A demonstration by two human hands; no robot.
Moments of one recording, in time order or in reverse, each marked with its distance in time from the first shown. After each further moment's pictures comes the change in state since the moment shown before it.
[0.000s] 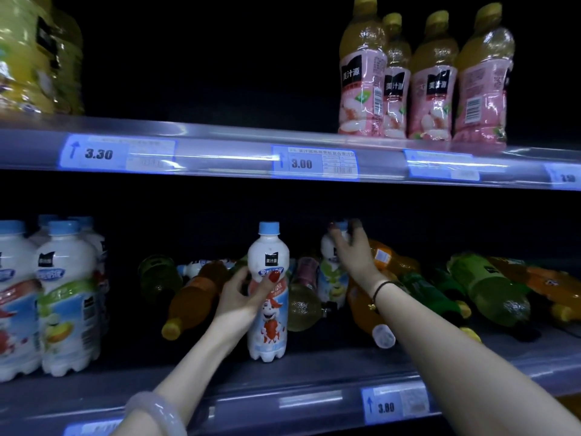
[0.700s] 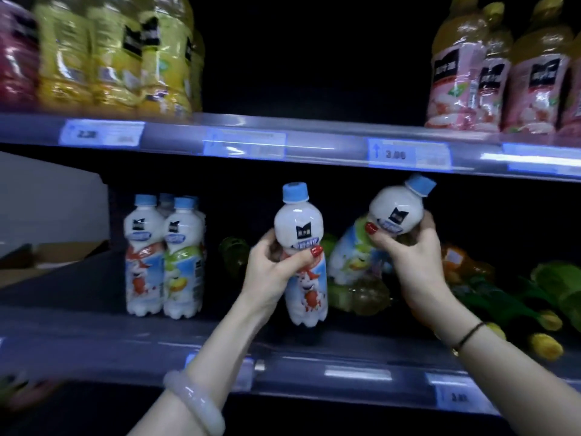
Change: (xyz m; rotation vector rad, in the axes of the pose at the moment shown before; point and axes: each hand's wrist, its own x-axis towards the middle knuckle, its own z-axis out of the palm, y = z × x) left_hand -0.044 0.067 -0.058 -0.141 0.055 0.190; right_hand -0.101 -0.081 0.019 0.480 -0.019 -0.244
